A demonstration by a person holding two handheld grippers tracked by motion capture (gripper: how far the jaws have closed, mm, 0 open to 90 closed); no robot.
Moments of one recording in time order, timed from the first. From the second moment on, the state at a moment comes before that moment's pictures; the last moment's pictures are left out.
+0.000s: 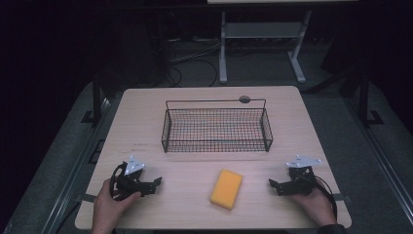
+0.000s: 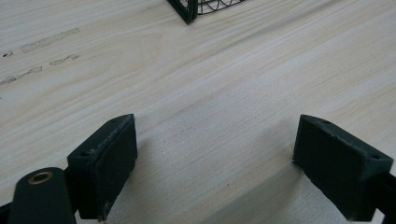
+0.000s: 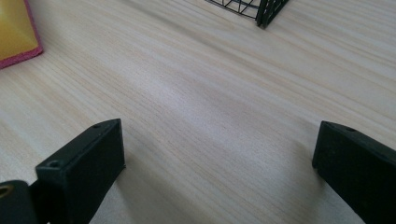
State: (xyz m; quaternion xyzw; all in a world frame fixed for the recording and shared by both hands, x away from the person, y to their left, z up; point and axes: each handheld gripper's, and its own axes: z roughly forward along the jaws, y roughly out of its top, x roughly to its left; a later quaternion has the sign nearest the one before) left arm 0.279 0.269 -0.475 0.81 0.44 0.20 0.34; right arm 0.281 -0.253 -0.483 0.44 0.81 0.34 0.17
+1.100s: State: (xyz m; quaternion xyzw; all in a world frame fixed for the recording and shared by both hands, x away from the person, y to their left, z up) left arm 0.279 0.269 -0.475 0.81 0.44 0.20 0.34; right arm 0.276 -0.237 -0.451 0.40 0.84 0.35 0.10
